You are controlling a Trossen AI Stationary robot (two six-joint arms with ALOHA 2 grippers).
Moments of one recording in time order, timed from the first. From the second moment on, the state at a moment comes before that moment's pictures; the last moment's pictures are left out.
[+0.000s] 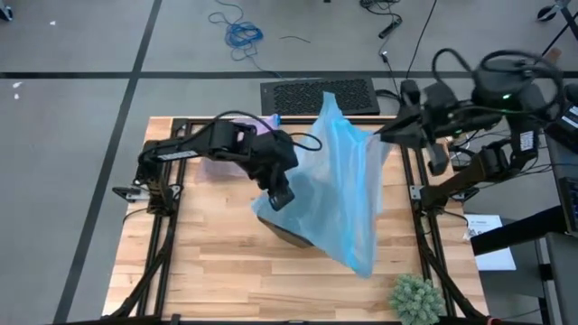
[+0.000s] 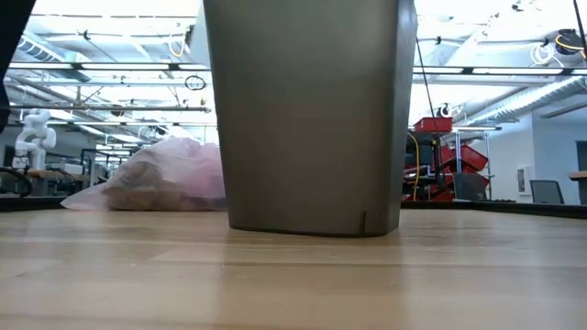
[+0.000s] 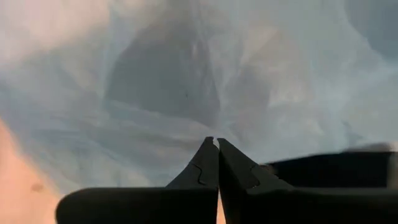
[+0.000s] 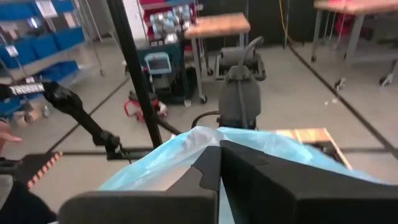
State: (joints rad) left arm -0.01 1.82 2.23 -1.34 0.25 -0.58; right arm 0.03 1.38 2.36 -1.13 -0.13 0.14
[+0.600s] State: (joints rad) left arm 0.03 1.77 2.34 -1.31 0.24 -0.69; right arm 0.03 1.25 2.36 -0.97 -0.21 0.16
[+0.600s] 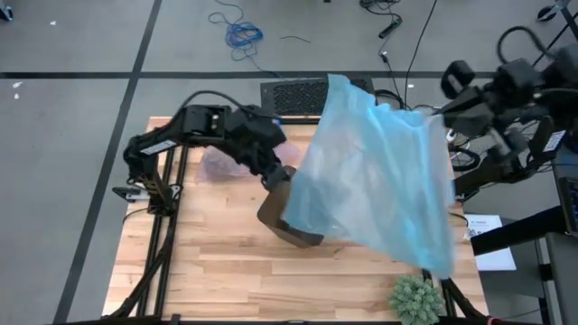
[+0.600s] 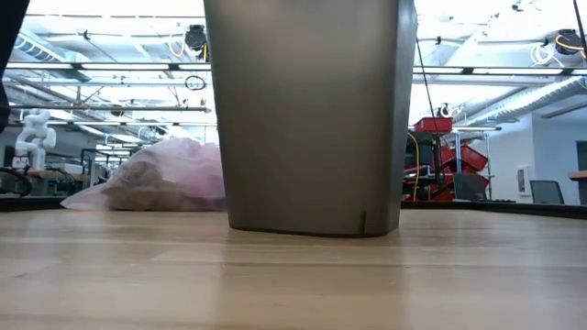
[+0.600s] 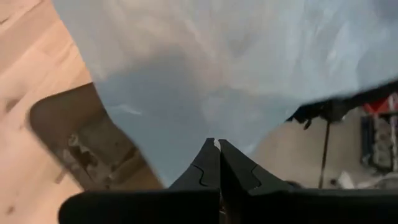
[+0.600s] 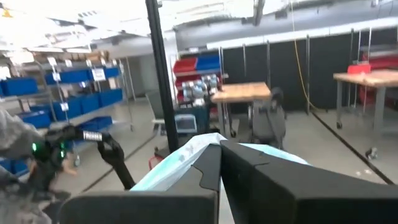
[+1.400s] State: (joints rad) left arm 0.04 1.71 2.34 -1.17 0.07 -0.65; right arm 0.07 1.37 2.36 -0.86 -0.34 0.23
